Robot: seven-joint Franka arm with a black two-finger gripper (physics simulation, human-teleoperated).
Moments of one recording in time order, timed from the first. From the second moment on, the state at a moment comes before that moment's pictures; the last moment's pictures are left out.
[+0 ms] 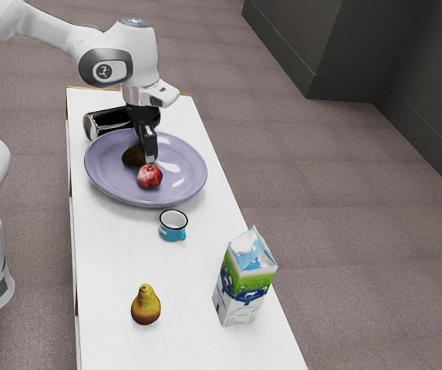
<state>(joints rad) -0.26 -0.67 0.67 -2.58 0.31 2.16 0.07</state>
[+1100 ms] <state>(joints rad) -0.65 -0.78 0.31 -2.32 0.02 1.82 -0.01</state>
